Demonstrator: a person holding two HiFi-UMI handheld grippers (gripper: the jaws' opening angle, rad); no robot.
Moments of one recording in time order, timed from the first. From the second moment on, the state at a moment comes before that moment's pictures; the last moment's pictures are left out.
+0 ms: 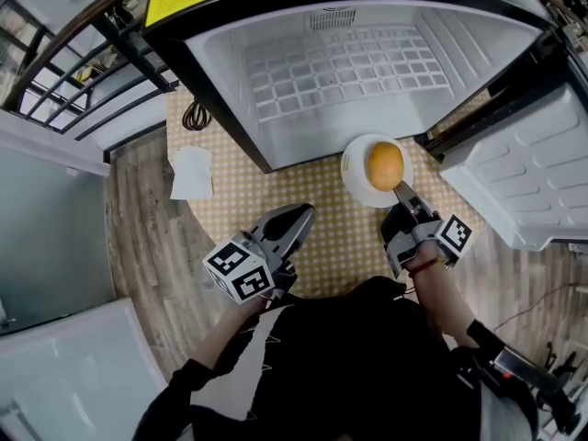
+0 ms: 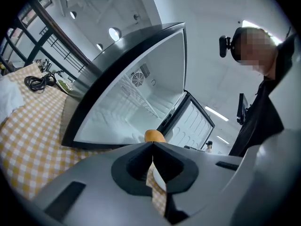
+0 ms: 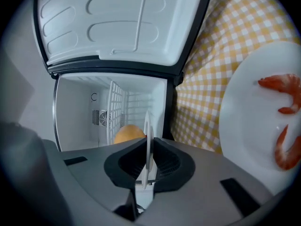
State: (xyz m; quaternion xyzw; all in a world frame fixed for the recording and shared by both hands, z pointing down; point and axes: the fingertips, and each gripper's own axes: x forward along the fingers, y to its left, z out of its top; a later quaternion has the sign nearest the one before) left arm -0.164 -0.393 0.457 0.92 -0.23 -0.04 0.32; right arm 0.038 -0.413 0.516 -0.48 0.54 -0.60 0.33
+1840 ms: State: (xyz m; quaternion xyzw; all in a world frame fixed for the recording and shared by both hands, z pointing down) left arm -0.184 -0.402 0.452 0.93 -0.26 -0.05 0.26; right arm 0.013 -0.559 0.534 -0.53 0.52 -0.60 0.29
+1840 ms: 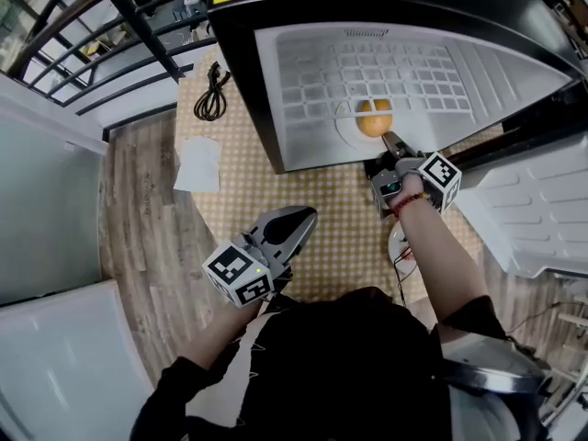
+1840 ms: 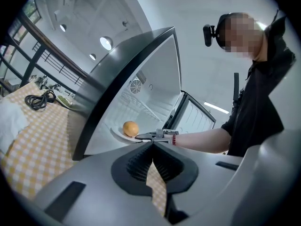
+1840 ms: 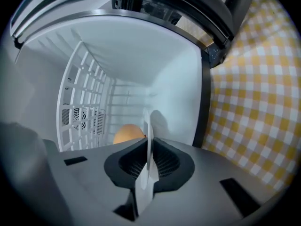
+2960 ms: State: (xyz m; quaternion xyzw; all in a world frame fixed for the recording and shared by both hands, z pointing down) left arm -0.189 -0.391 0.461 0.91 -0.30 -0.07 0.29; right arm 0.005 -0.582 0.518 -0.57 0.69 -0.45 0.05
